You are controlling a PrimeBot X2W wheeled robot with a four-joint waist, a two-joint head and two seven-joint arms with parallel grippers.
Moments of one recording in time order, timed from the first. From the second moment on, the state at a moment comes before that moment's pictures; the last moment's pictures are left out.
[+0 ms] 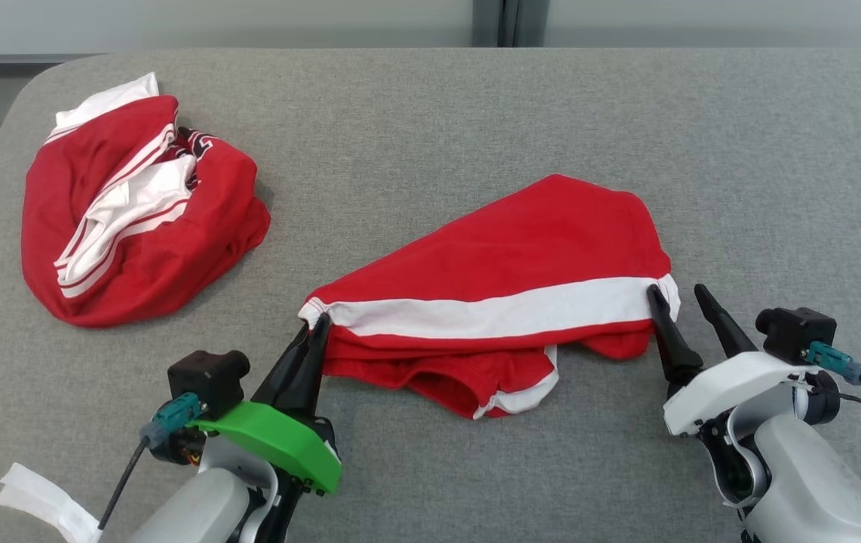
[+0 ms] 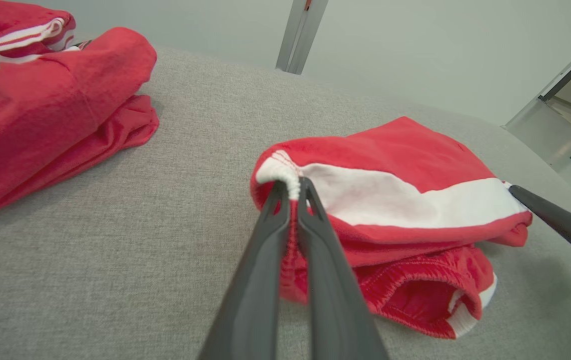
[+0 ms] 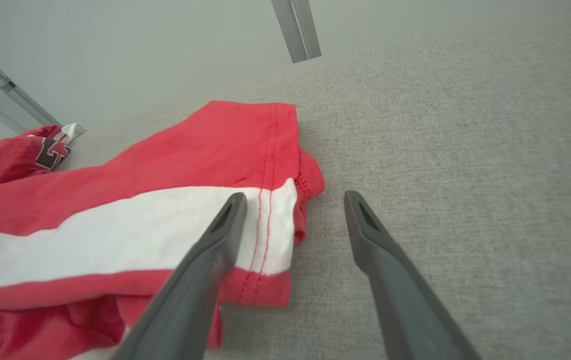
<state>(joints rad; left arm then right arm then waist) -0.35 0.37 -0.77 0.23 -0.90 0.12 -0.26 -0.33 -0.20 0.22 0.57 0.54 0.13 -0.26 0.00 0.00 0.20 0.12</state>
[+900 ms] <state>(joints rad) -0.29 0.33 -0.62 0.15 -0.74 0.02 -0.26 -0.27 -0.39 0.30 0.28 0.74 0.13 -0.26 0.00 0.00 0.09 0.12</state>
